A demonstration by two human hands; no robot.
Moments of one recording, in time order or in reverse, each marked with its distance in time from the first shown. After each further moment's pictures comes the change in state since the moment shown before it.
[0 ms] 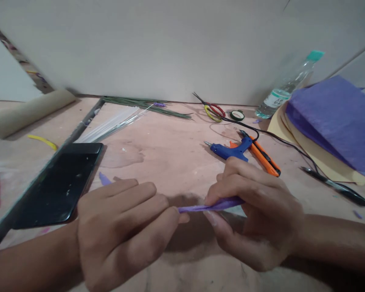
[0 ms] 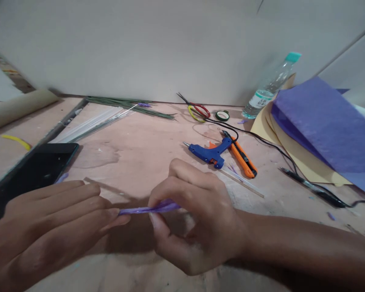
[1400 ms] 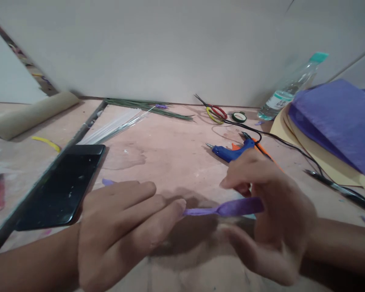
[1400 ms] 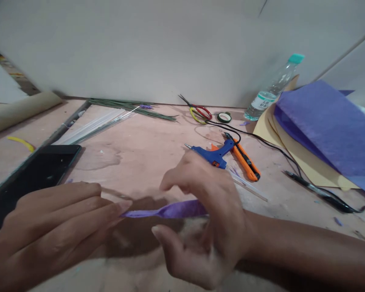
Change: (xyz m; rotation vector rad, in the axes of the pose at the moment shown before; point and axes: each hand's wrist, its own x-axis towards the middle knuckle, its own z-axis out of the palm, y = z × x) left_hand -0.007 -0.005 -0.001 -0.010 -0.075 0.025; right_hand 0.001 -0.002 -0.004 -0.078 0.128 0.029
